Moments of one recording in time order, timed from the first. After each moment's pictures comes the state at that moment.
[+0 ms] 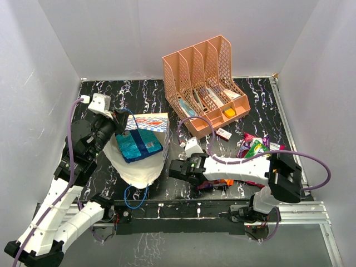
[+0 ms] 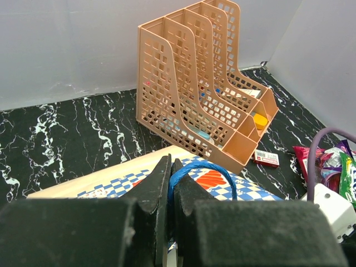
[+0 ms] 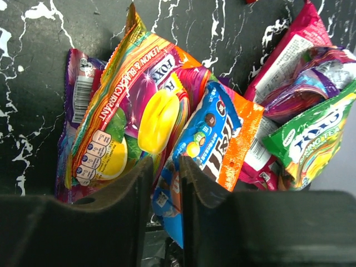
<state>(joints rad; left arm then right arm) -0.45 0.73 0.96 -0.24 -0.02 -0.14 1.24 1.56 1.10 -1.15 0.77 0.85</state>
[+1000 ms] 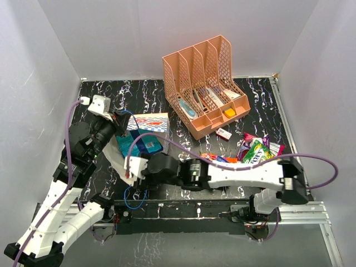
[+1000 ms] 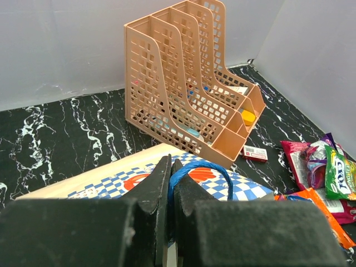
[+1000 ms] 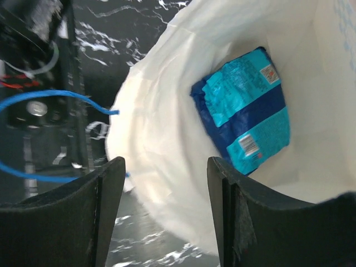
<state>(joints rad) -0.45 0.71 0.95 -0.25 0.03 -0.16 1.40 1.50 1.27 -0.26 0.18 -0.27</state>
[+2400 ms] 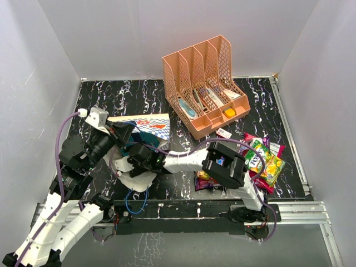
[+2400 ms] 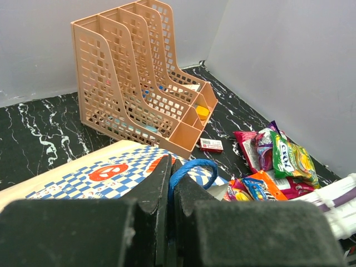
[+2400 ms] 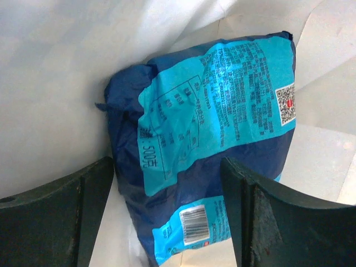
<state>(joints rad) -0.48 0.57 0.86 -0.23 0.16 -0.24 1.18 2.12 1.44 0.02 0.16 -0.92</state>
